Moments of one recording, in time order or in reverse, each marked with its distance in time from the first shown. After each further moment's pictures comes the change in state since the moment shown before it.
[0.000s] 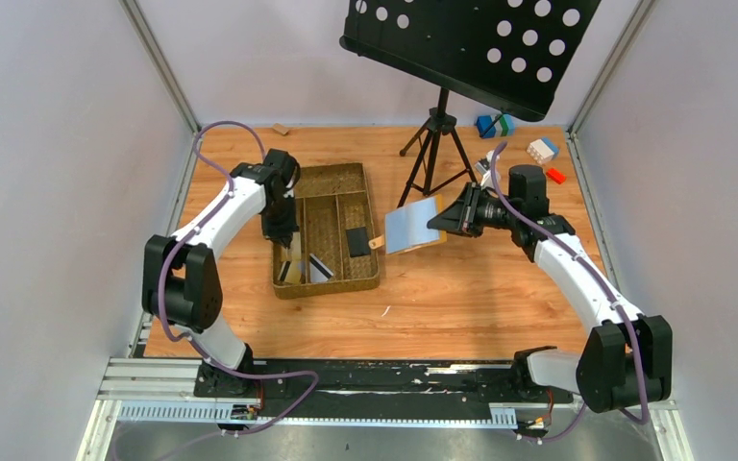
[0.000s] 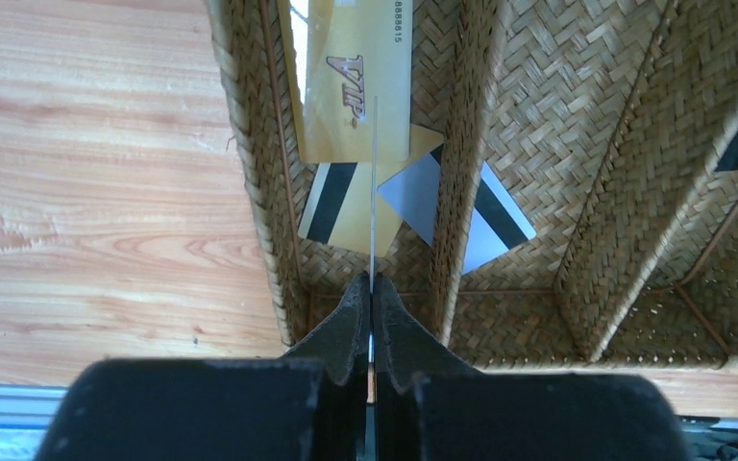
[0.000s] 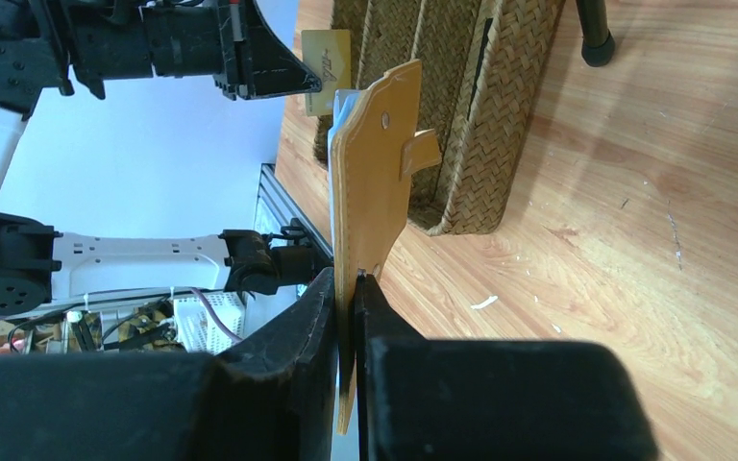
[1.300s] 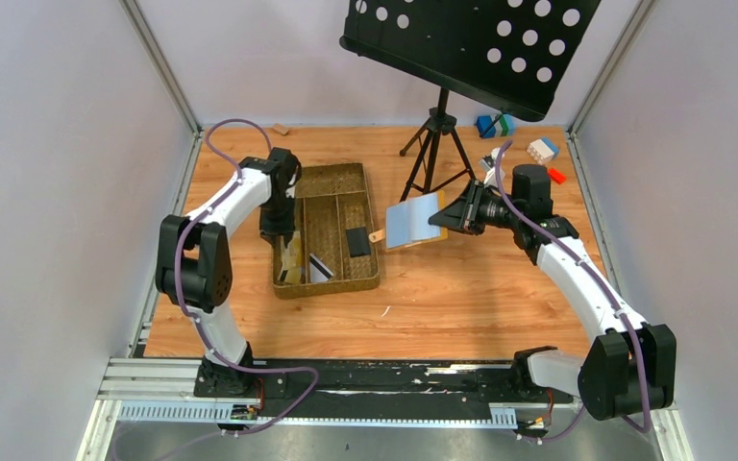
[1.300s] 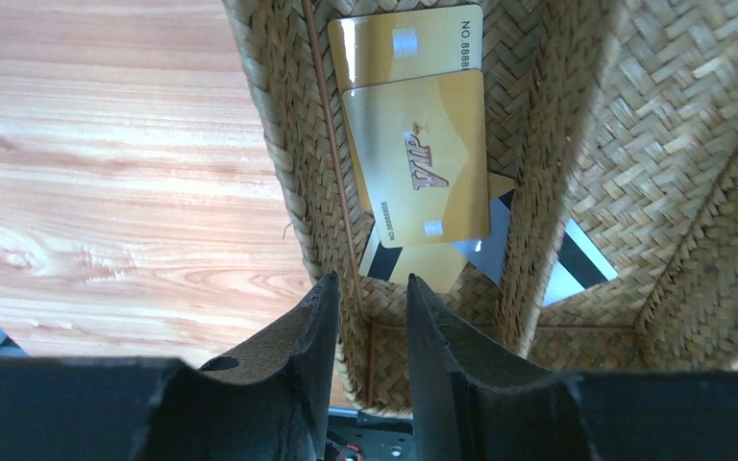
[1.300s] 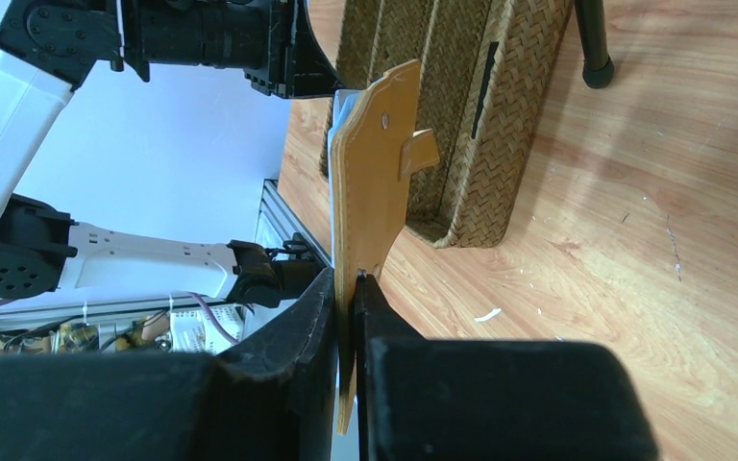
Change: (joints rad) left arm 0.039 0.169 0.058 -0.010 -0.060 0.141; right arm 0.000 -0.035 0.001 0.009 0.029 0.020
